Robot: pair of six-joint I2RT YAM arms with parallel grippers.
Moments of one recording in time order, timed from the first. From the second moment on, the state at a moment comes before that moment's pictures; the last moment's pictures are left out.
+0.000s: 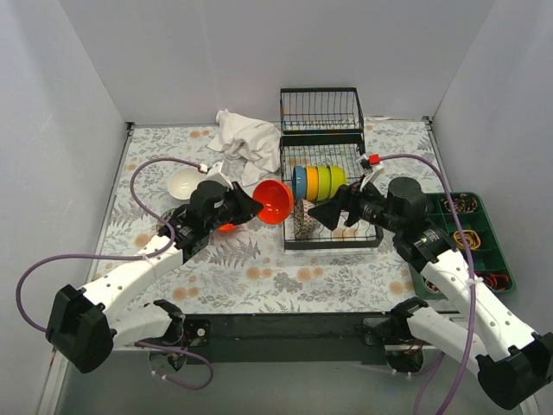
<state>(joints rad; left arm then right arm) -0.62 1.12 0.76 -0.01 0.06 -0.82 0.52 0.87 0.80 -0.13 -0.47 0.46</state>
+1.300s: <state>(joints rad) -0.30 1.45 0.94 -0.48 -0.19 -0.54 0.52 0.89 0.72 -0.32 -0.31 0.34</state>
